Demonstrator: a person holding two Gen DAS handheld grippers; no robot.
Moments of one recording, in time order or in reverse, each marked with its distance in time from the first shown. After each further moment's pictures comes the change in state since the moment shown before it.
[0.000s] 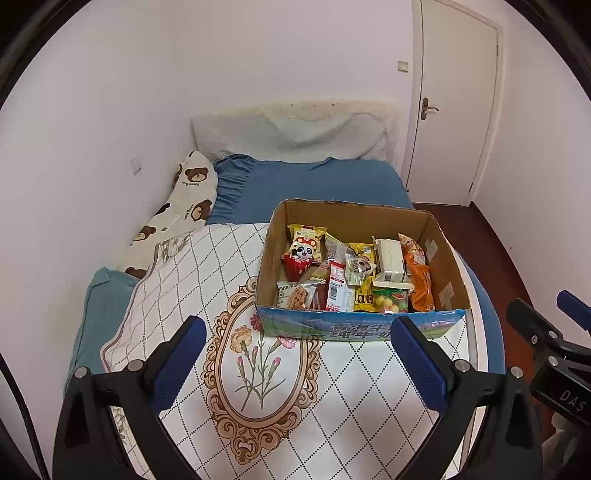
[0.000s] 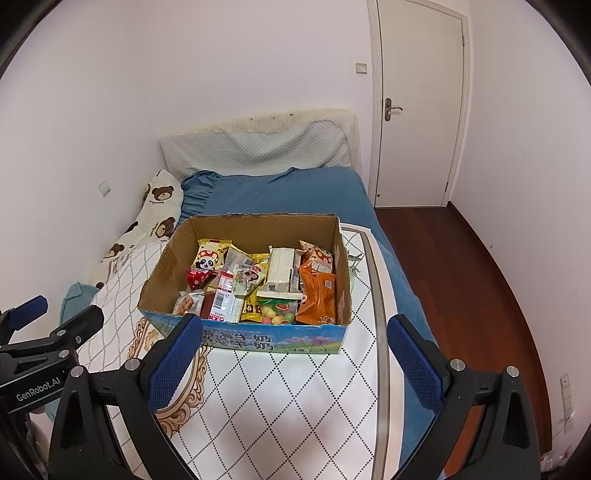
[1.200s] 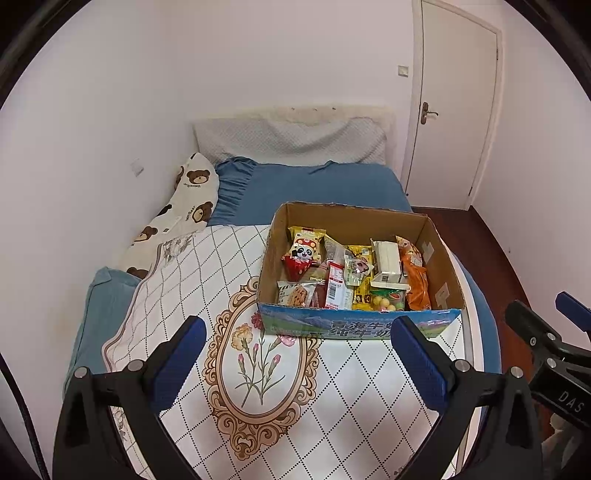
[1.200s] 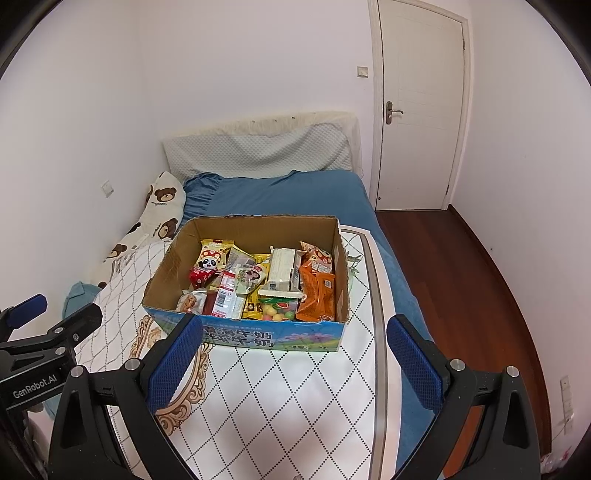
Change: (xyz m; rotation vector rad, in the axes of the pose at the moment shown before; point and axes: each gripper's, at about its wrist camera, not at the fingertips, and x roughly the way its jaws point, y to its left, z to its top) left arm -0.013 -0.003 -0.004 -0.015 -0.014 0.003; right arm -0.012 -0.003 -0.001 -0.006 -0.011 0.006
